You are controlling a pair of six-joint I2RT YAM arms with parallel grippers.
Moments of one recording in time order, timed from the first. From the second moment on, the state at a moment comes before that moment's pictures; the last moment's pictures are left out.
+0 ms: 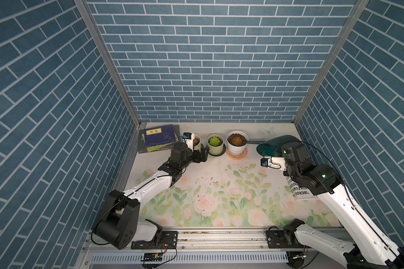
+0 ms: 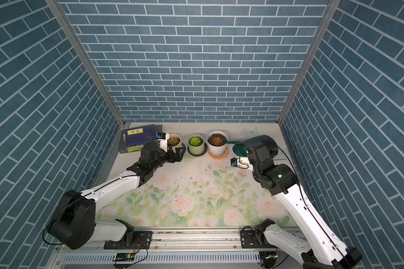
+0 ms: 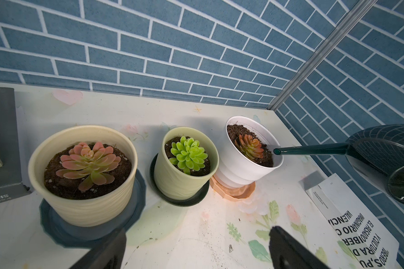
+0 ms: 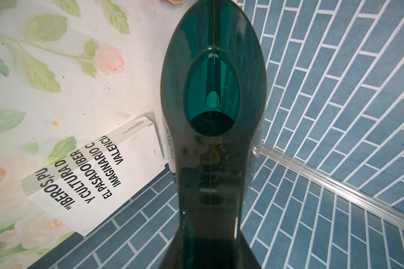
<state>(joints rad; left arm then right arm) -0.45 1.38 0.77 0.25 0.13 -0.39 0.56 0.97 1.21 -1.03 0.60 -1.29</state>
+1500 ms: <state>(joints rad) -0.45 1.42 0.77 0.25 0.13 -0.39 0.57 1.06 1.21 -0.83 0.66 -1.33</state>
